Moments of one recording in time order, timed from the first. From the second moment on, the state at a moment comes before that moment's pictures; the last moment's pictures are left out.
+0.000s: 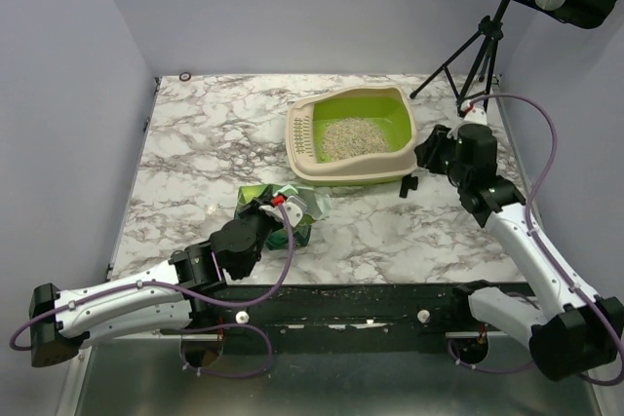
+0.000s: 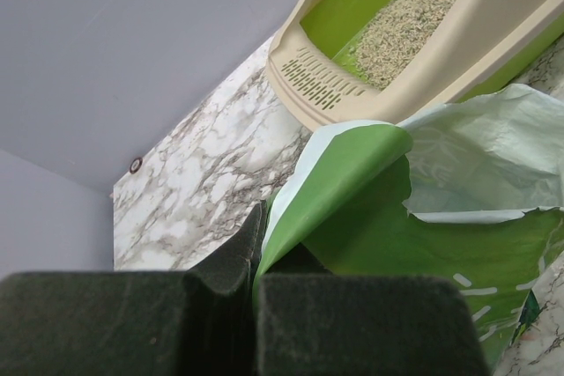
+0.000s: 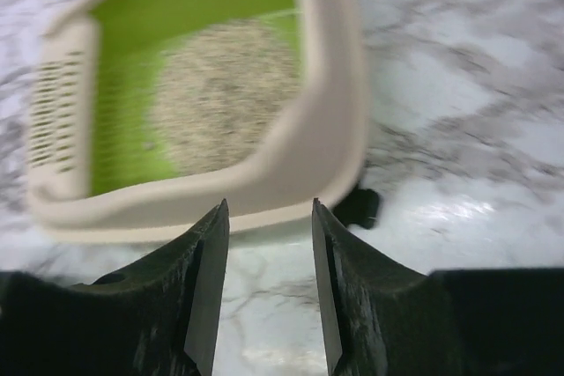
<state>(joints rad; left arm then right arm) -1.19 0.67 0.51 0.06 -0.80 0.49 0.24 1.07 0.84 -0.25 0.15 0.38</state>
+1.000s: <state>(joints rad) -1.16 0.49 0.57 -0.13 -0.87 0.18 0.71 1.15 0.70 0.12 -0.74 -0.11</state>
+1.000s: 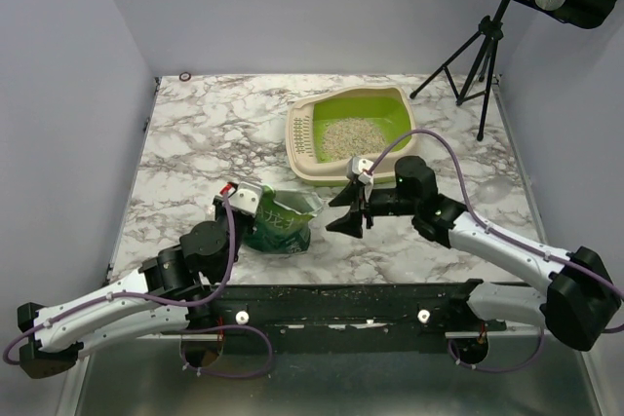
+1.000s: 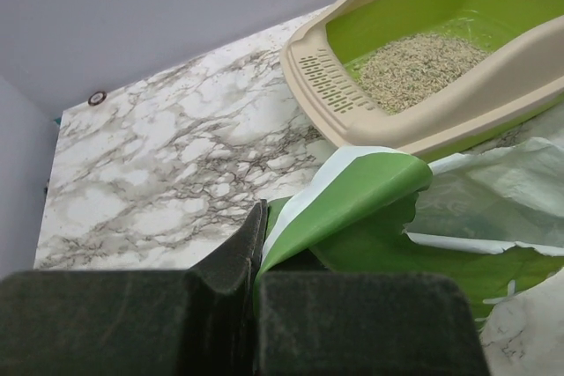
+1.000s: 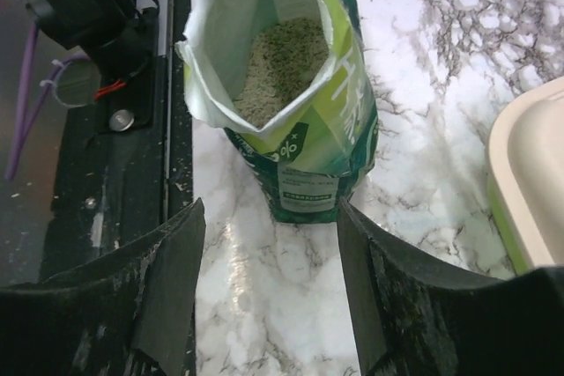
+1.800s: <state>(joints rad) -1.16 0.44 0.58 -0.20 -0.91 0.03 0.75 1.37 0.67 0.75 -0.91 0.06</state>
